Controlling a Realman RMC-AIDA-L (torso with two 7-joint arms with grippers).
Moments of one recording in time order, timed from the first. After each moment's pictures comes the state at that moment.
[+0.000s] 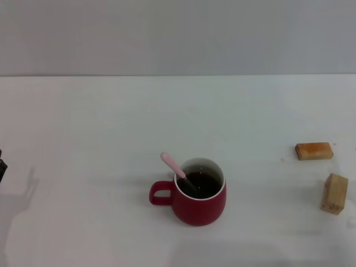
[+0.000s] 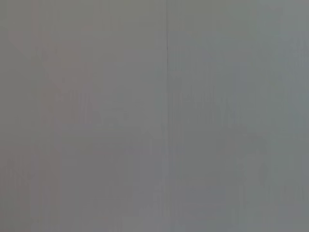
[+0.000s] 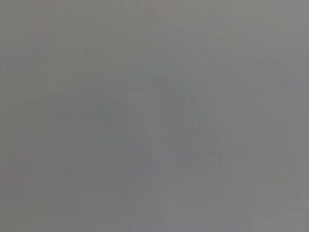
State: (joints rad) left arm -0.09 -2.07 -0.54 -0.26 1.99 1.50 -0.02; right arm 0.20 2.09 0.31 0.31 -1.79 -1.51 0.03
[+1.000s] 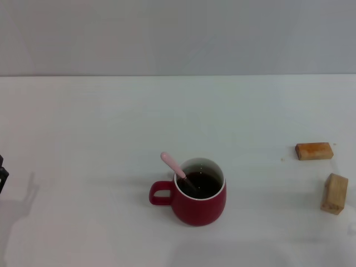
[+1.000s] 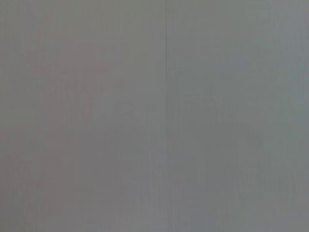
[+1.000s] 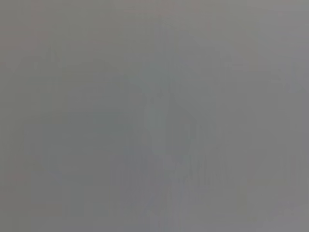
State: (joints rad) left arm -0.06 -2.07 -0.53 -0.27 2.00 1.50 -0.02; right arm 0.18 2.08 0.28 0.31 -1.80 -1.57 0.03
